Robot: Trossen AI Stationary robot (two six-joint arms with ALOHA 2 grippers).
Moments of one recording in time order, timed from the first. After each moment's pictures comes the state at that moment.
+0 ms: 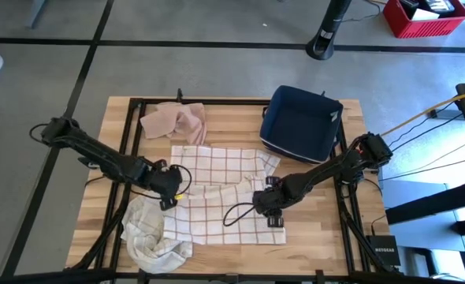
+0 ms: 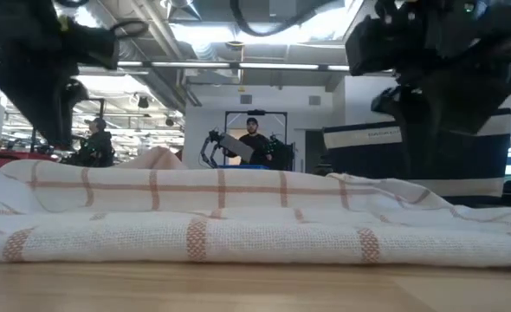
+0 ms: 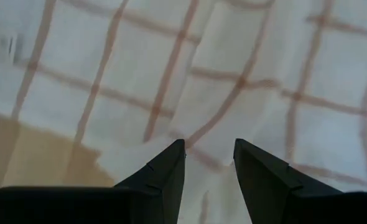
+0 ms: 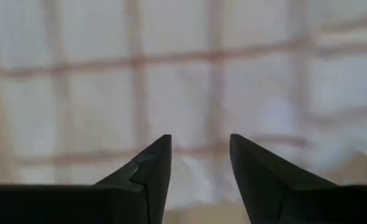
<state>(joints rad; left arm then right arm) -0.38 1.24 0.74 -0.81 -0.23 -0.72 0.38 1.74 1.14 -0.76 0.05 0.38</state>
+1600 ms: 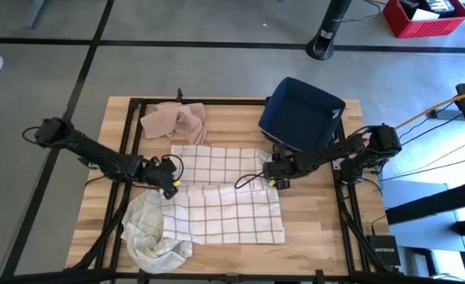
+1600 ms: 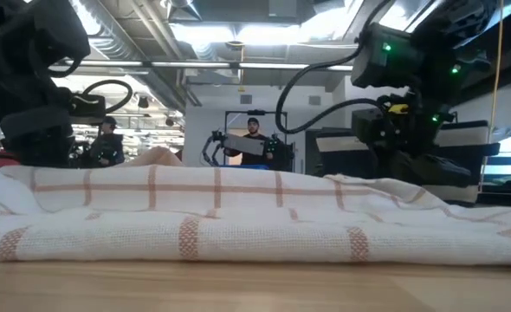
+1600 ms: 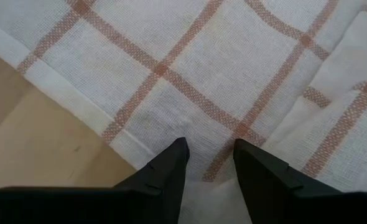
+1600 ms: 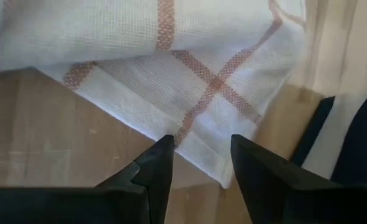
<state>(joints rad) -0.29 1.14 0.35 -0.42 -0.33 -0.88 0.08 1.60 0.73 -0.42 0.45 -0.17</state>
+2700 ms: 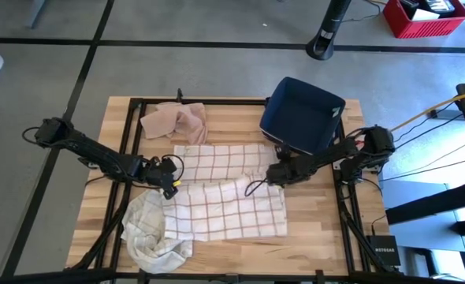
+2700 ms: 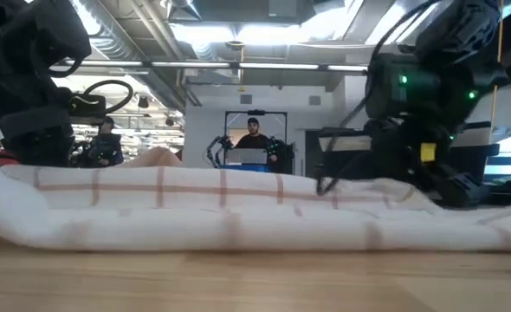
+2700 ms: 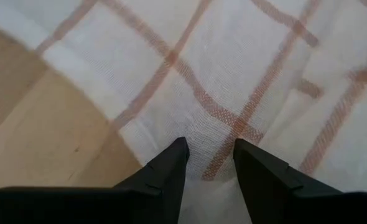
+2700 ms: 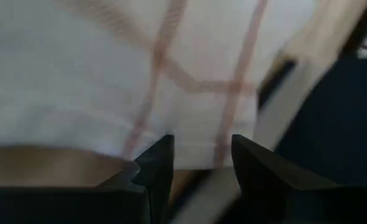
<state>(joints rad) -0.29 1.15 0.35 -0.43 -0.32 -0.87 0.11 1.67 0.70 -0.56 0.77 -0.34</state>
